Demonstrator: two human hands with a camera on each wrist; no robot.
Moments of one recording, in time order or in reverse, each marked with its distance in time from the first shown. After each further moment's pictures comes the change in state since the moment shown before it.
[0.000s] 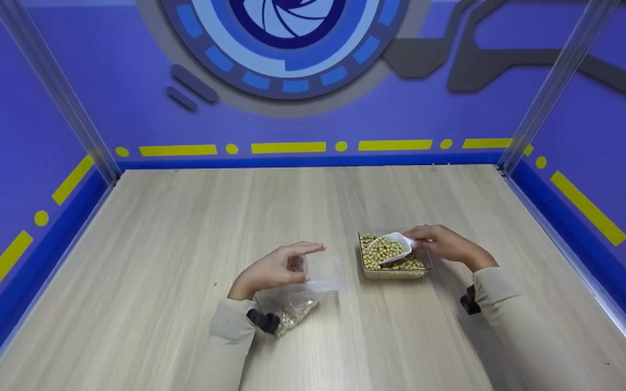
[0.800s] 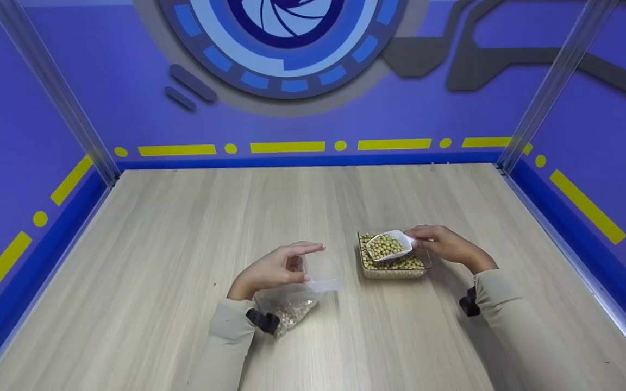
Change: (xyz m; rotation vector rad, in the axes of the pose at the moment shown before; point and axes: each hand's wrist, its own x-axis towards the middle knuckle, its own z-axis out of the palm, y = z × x) left_hand -0.001 0.001 0.001 -0.050 -0.010 -0.012; right_hand -0.004 0.004 0.003 0.111 0.022 0.013
